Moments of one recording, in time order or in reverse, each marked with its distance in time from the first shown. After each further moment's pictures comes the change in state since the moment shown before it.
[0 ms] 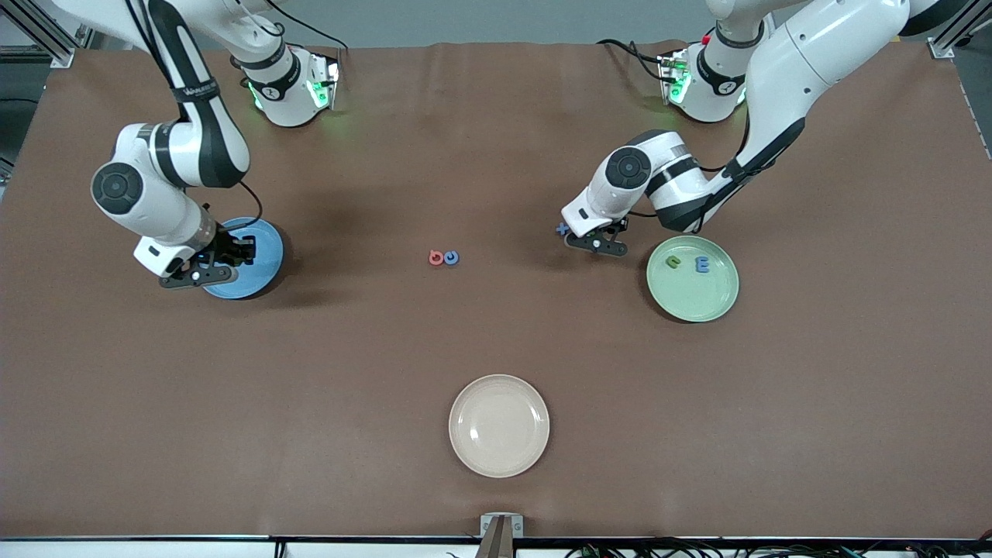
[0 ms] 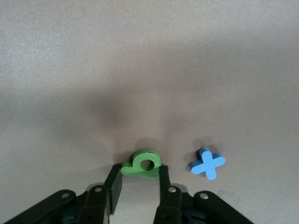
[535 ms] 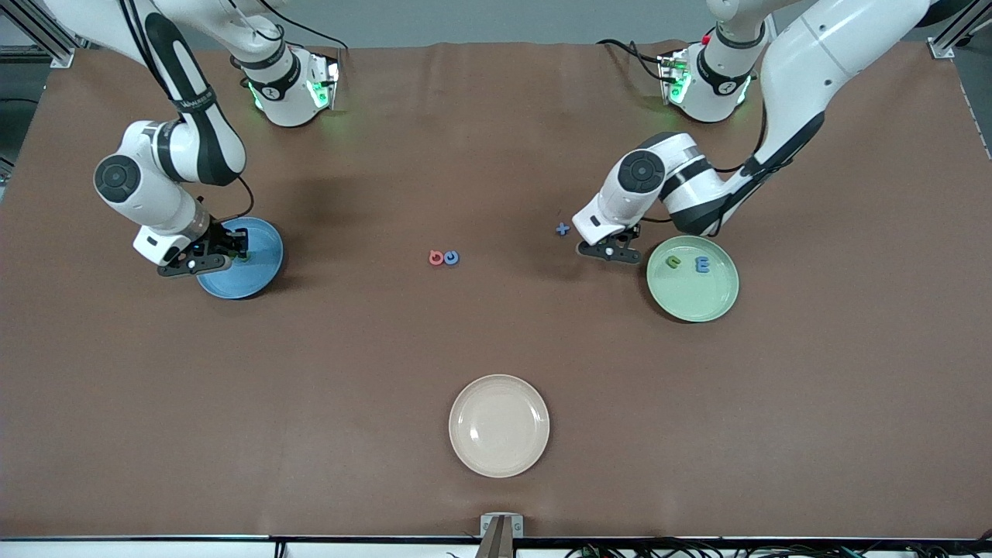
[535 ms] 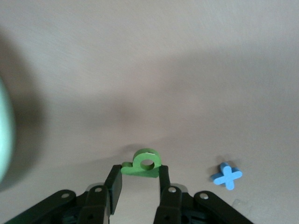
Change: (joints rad) left arm 0.156 -0.036 -0.113 0.030 0.010 -0.109 0.034; right arm -0.056 0.037 0.018 -0.098 0.015 0.125 -0.065
